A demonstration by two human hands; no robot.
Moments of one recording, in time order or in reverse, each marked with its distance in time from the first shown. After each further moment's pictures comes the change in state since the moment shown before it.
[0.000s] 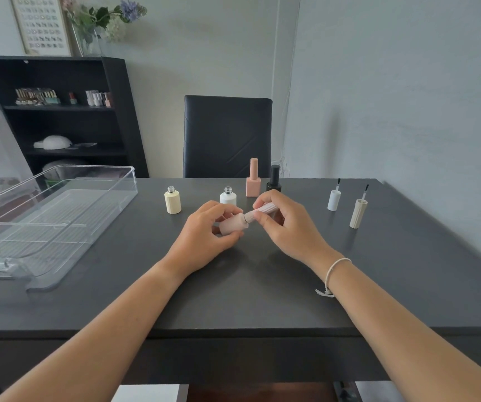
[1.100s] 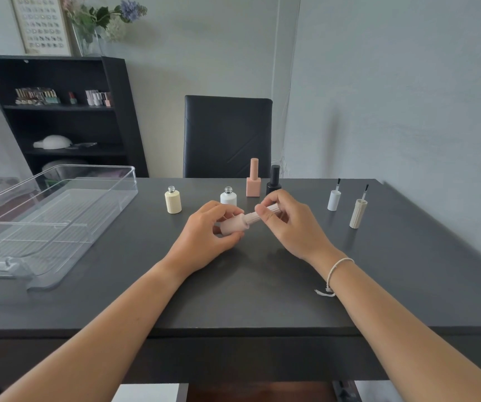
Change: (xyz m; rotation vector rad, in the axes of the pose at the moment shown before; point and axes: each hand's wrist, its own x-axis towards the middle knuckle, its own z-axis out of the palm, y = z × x) left_hand 0.000 0.001 0.001 0.002 0.007 0.015; right_hand 0.001 0.010 -0.003 -0.002 0.006 0.110
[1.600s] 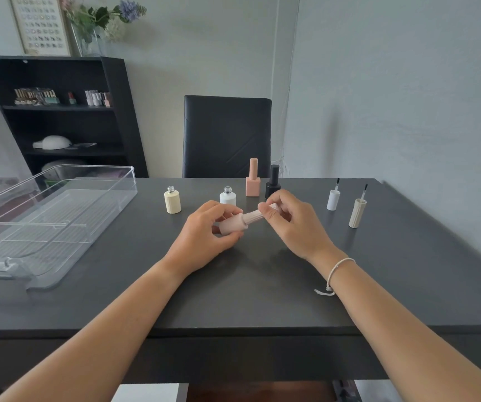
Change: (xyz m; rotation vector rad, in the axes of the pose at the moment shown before) left_hand 0.001 -0.001 0.000 0.008 -0.004 0.008; right_hand -0.002 -0.001 -0.003 0.000 0.028 0.015
